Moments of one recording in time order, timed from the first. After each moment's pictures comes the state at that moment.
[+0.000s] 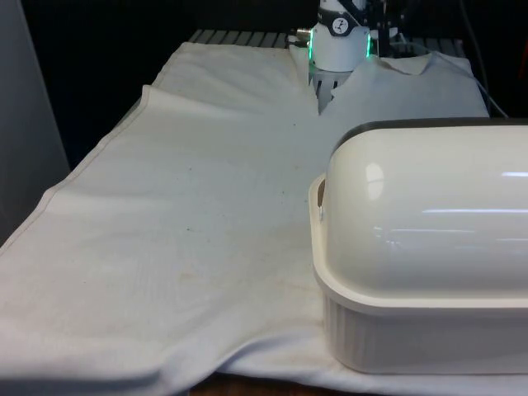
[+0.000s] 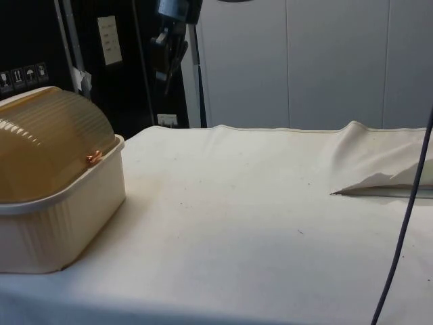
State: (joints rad) arm 0.12 -0.08 -0.01 -2.36 0.18 2.65 -0.12
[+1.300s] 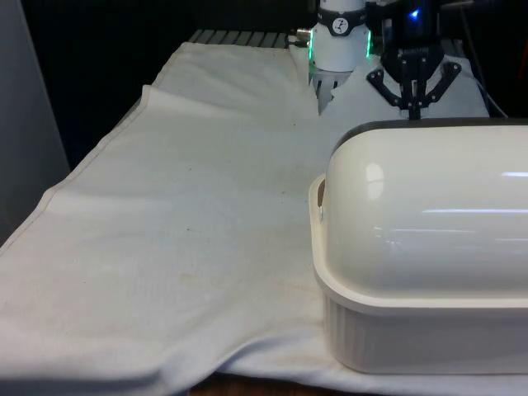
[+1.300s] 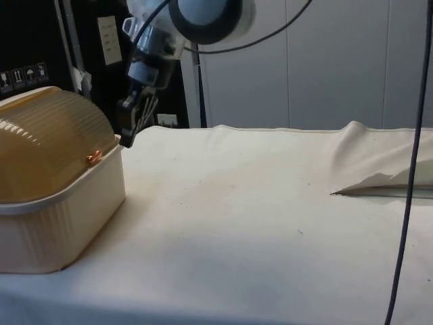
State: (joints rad) arm 0.12 0.24 0.08 -2.27 0.18 2.97 -0.07
